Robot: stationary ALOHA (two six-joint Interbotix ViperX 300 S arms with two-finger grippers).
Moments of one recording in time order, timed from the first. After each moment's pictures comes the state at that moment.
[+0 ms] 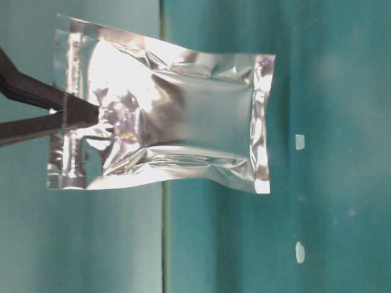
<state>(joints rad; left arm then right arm) 0.04 -0.84 1.03 0.02 -0.03 -0.02 0.03 0.20 -0.10 -0.09 1.30 -0.05</state>
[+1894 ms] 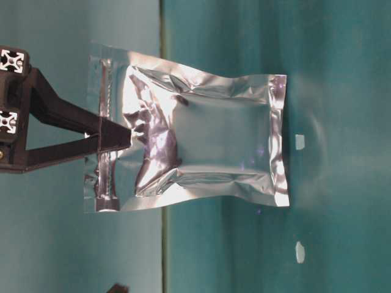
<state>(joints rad) -0.01 -0.40 1.13 0.02 -0.44 -0.27 0.04 0.25 -0.11 -0.09 1.24 -0.08</state>
